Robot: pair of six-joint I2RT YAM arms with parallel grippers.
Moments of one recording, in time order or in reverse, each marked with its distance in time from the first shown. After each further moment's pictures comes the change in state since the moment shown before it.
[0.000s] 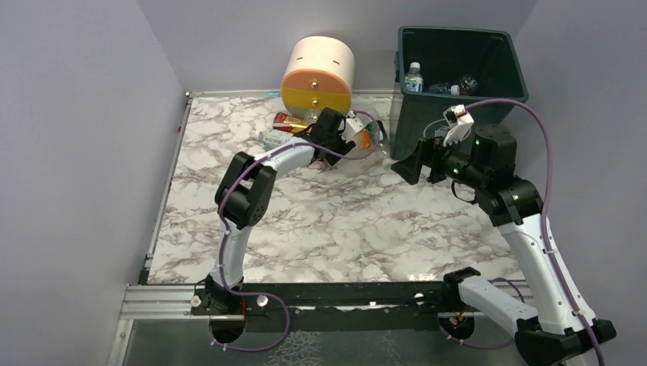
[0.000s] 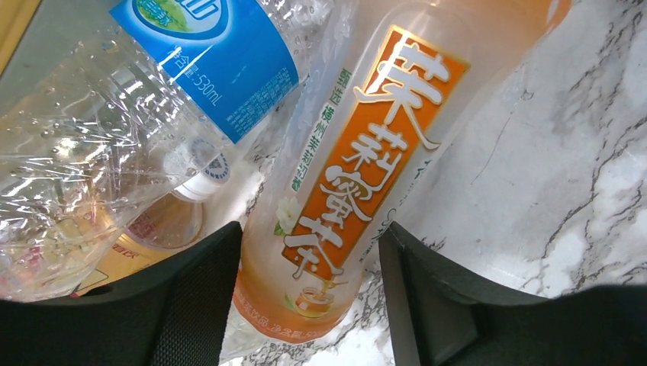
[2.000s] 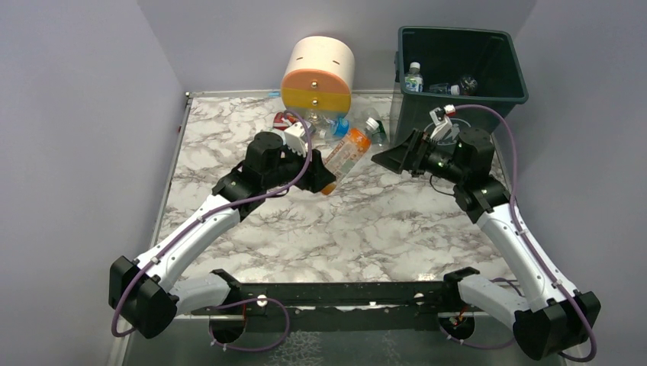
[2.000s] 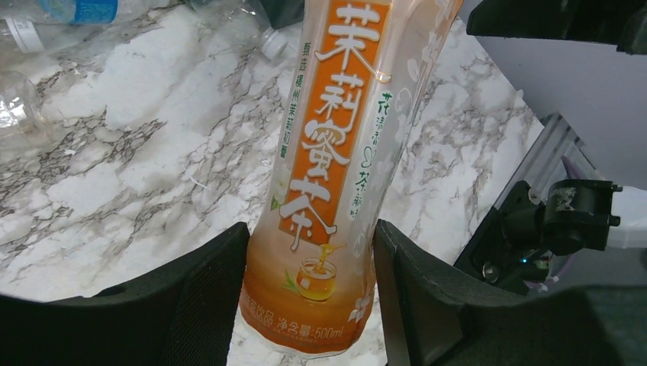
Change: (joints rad) left arm -0.027 -0.988 -0.608 -0.006 0.362 -0.721; right arm 0.000 0.056 -0.245 0.486 -0.233 0.417
